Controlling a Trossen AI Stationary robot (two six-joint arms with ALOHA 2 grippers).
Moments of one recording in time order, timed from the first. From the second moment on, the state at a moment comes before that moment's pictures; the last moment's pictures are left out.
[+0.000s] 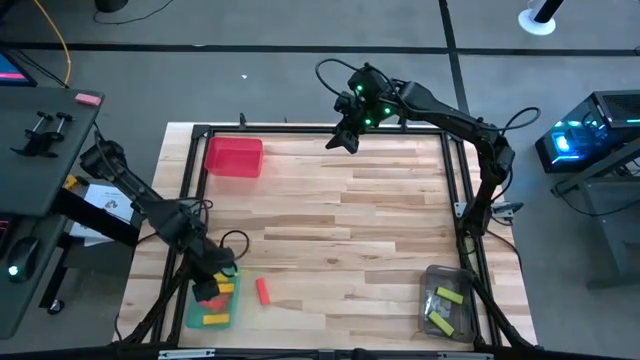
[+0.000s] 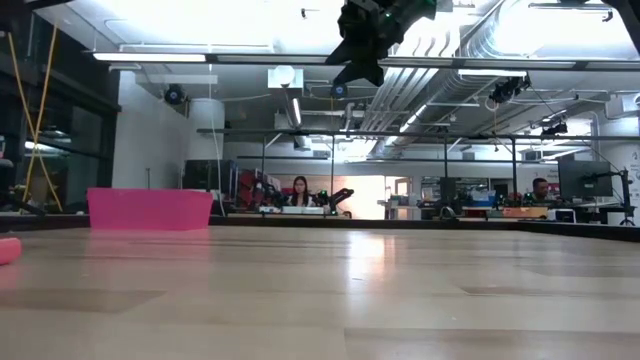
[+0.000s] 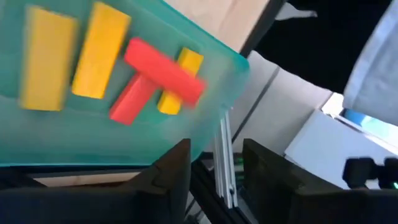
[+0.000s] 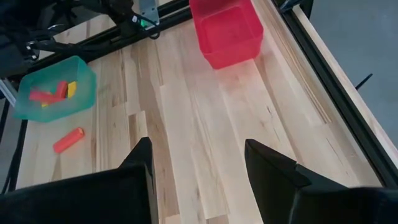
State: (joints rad) left arm -0.67 1.10 0.78 -0.76 0.48 -1.27; right arm -0.51 1.80 1.87 -0.89 -0.41 -0.03
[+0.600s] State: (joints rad) left arm -0.24 1.08 0.87 -0.72 0.51 -0.90; right arm -0.48 1.77 1.87 -1.02 -0.63 -0.09
